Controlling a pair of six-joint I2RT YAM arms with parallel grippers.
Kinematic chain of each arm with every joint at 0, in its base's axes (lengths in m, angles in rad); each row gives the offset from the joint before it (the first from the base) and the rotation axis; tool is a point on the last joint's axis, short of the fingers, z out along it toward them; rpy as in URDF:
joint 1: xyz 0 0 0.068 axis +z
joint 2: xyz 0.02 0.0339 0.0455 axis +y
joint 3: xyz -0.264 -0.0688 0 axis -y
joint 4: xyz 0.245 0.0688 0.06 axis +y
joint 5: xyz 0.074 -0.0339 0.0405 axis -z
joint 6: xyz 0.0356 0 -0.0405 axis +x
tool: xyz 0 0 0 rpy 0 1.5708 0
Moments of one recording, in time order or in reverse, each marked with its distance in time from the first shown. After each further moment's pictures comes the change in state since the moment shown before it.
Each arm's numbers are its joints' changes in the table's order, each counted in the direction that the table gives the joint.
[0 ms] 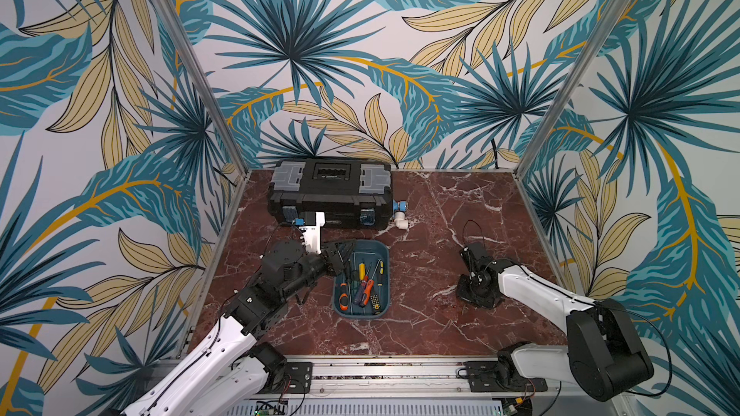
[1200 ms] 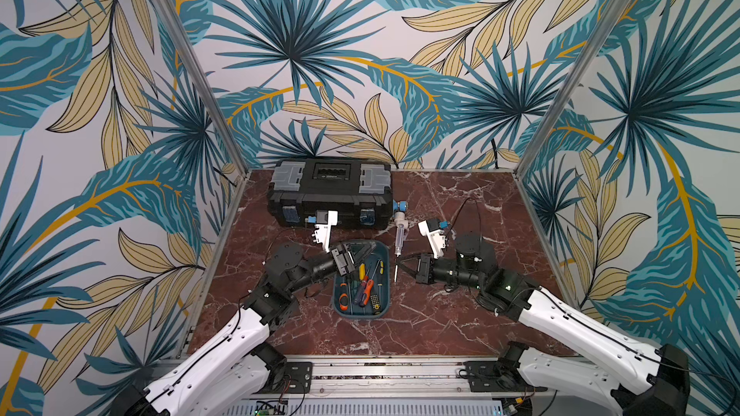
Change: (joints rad) left arm 0.023 0.098 -0.135 -0.495 0.336 -0.233; right arm 0.488 -0.319 0.169 -0.592 -0.381 0.094
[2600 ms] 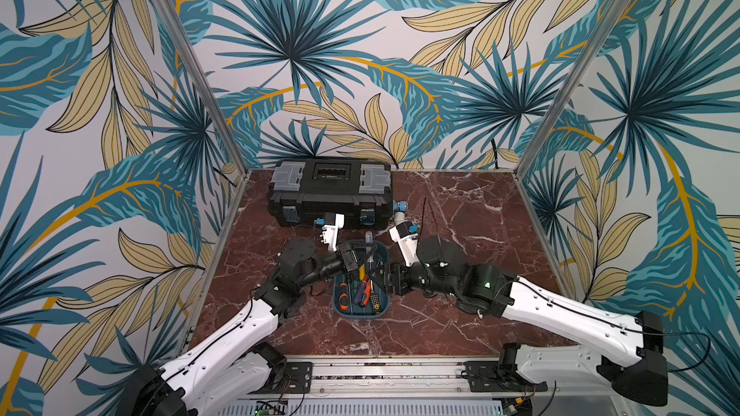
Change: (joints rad) left arm 0.001 0.099 -0.002 0.084 -0.058 -0.053; right arm 0.280 0.214 0.267 0.311 0.415 -0.113
